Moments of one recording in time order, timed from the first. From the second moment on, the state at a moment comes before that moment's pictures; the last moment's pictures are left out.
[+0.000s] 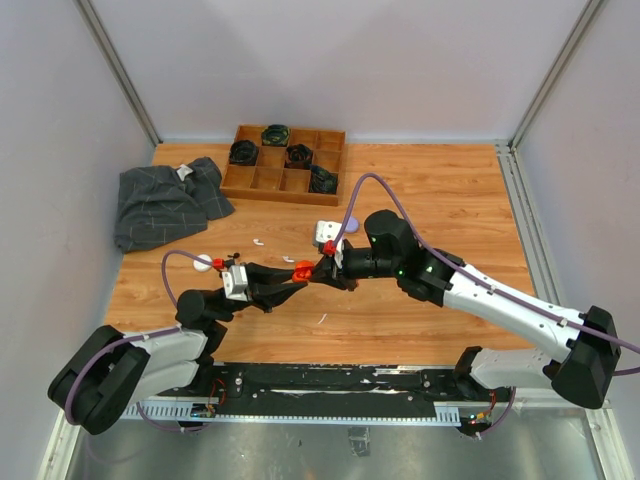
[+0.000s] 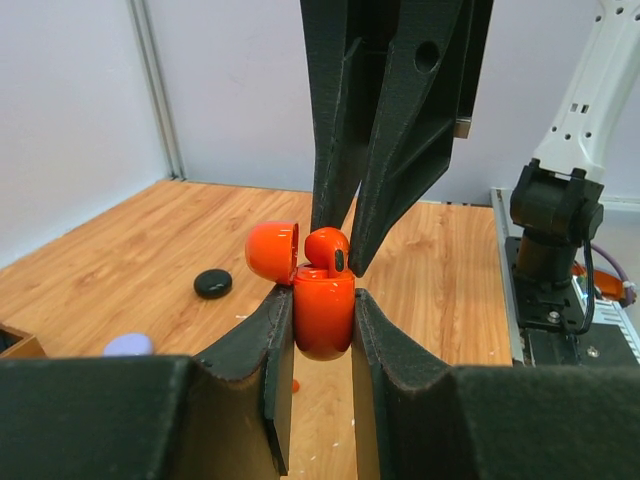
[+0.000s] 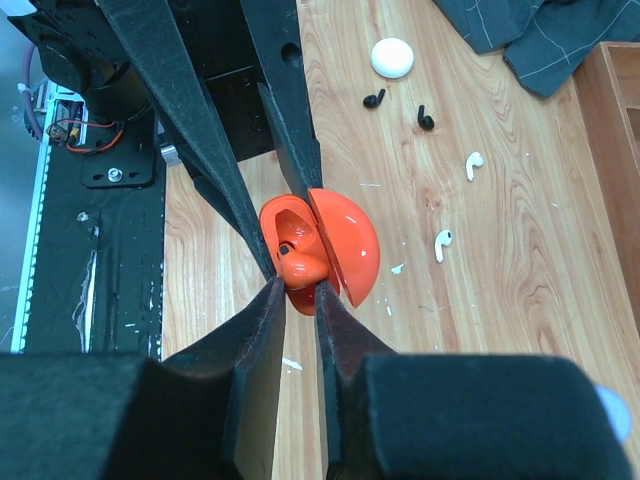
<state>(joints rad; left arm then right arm) -0.54 1.07 0.03 1.53 0.69 -0.26 0.95 1.20 0.99 -0.19 -0.48 -0.27</state>
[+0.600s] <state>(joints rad) -0.54 1.07 0.04 1.52 0.70 -0.26 0.95 1.19 0.99 -0.18 -0.42 -0.26</state>
